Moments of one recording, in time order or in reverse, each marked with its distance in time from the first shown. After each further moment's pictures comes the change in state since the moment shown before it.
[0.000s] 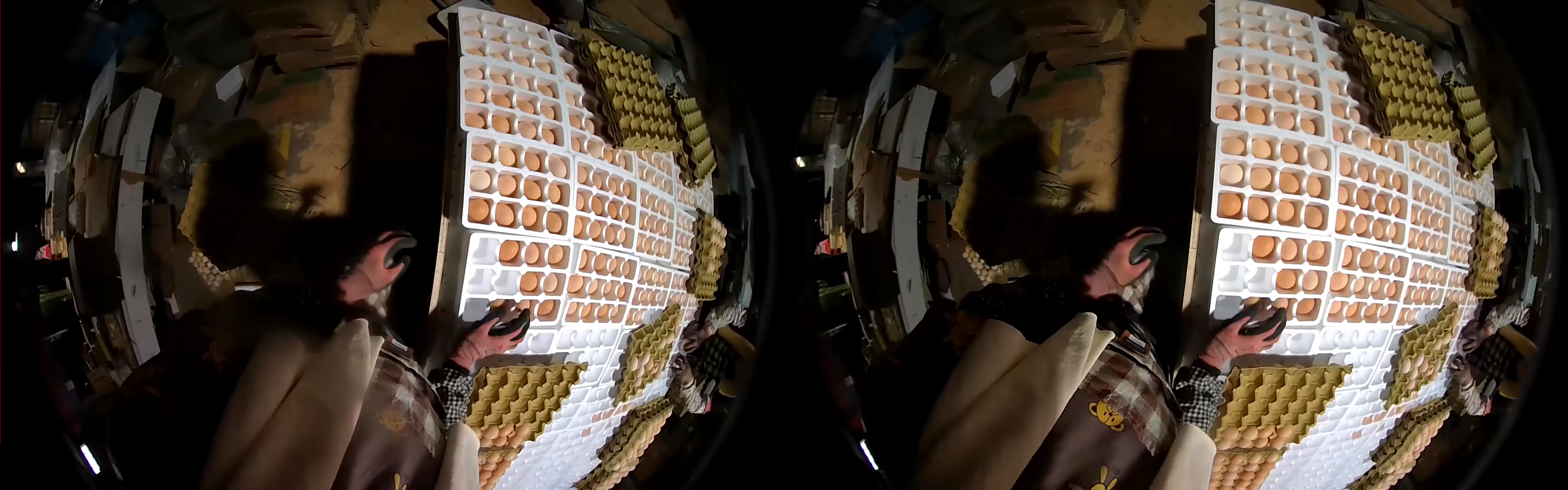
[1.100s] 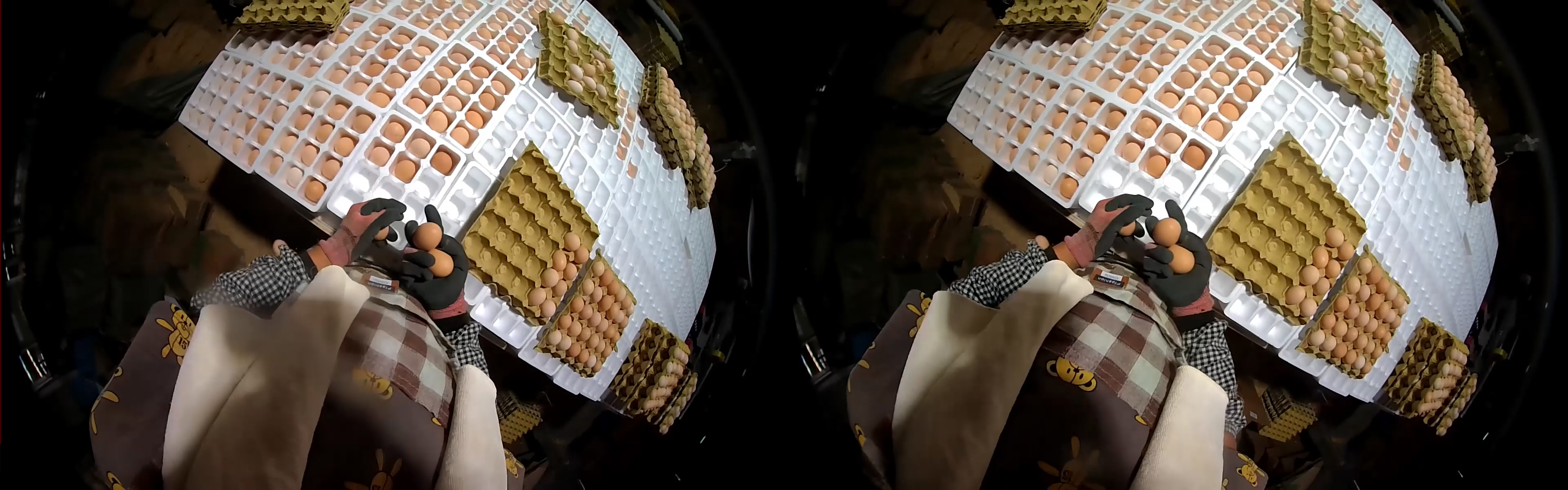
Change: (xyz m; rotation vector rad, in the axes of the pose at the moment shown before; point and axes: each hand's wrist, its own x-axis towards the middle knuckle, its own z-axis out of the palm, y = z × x) left_hand 0.093 0.123 0.089 -0.176 -1.095 0.056; right_hand -0.018 -0.056 -0.093 2.582 -0.391 1.007
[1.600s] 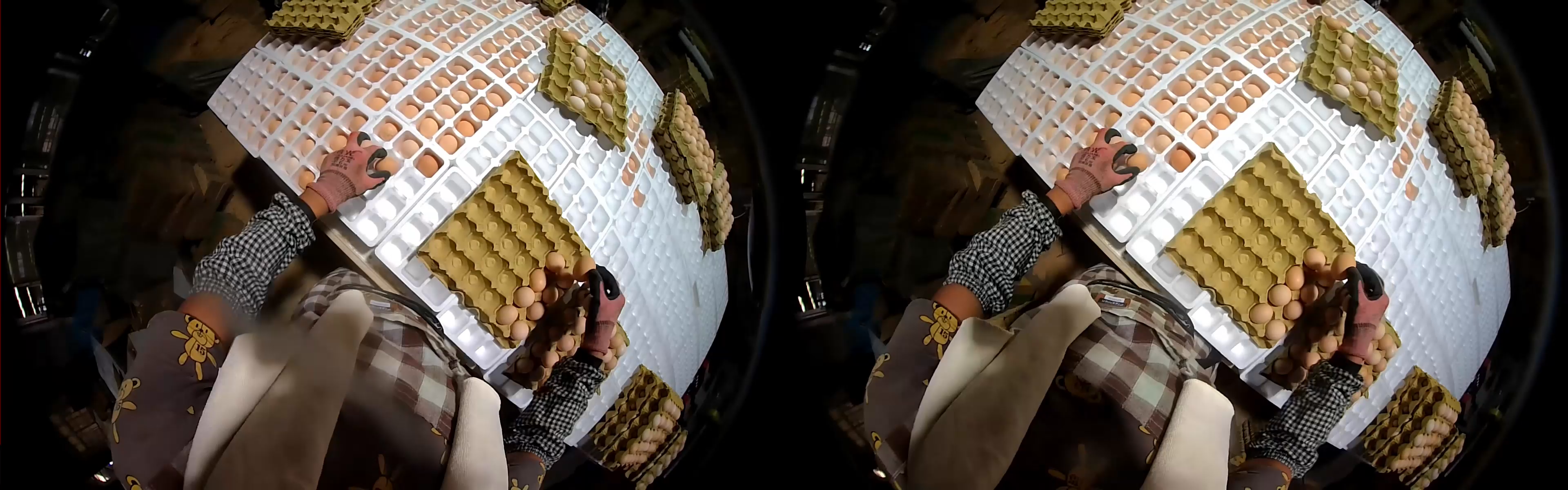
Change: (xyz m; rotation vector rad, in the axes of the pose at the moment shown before) left_hand 0.060 0.065 0.009 1.381 0.336 -0.039; right_hand -0.165 -0.348 0.035 -1.918 0.692 -0.767
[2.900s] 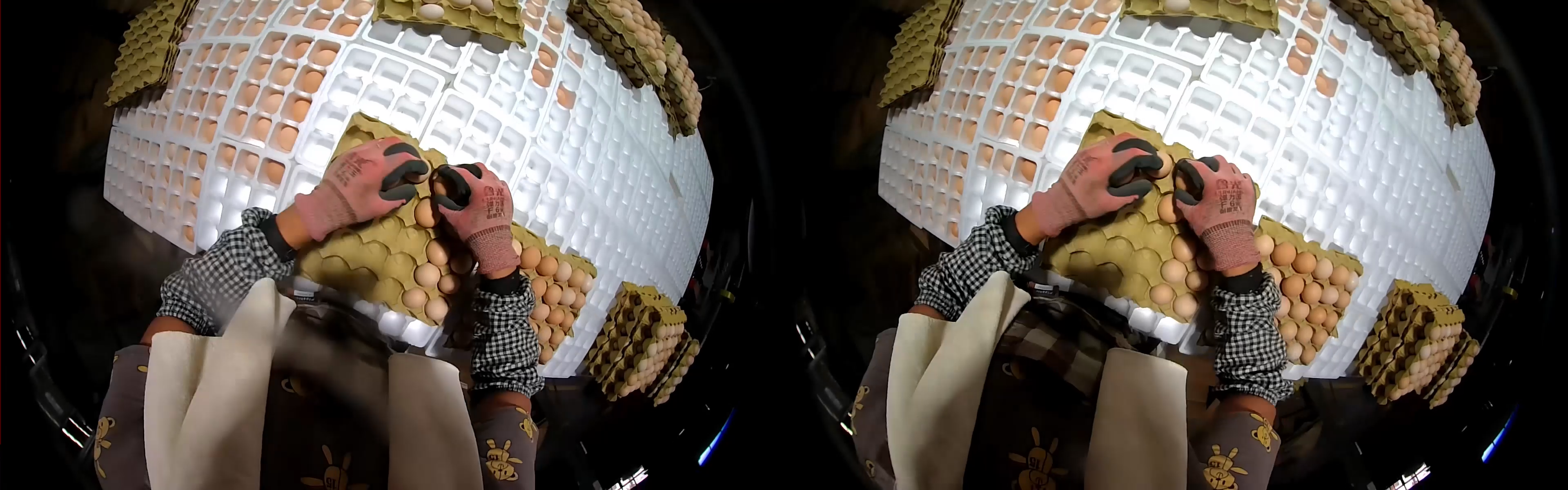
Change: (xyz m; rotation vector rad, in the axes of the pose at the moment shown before) left_hand 0.071 0.254 -0.004 -0.604 -0.197 0.751; right_hand 0.049 -0.075 0.074 -0.717 -0.284 -0.281
